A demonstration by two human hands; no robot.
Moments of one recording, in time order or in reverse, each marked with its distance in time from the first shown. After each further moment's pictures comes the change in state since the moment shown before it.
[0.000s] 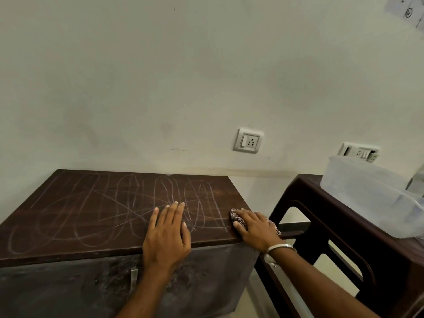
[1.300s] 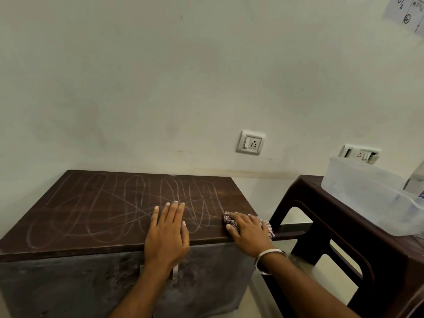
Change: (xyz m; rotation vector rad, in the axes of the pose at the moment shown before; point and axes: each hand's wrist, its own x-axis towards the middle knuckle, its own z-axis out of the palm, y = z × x) left_hand -0.001 -0.015 -0.008 0.046 -0.059 0.019; right_hand -0.028 -0.043 0.004 0.014 0.062 -0.007
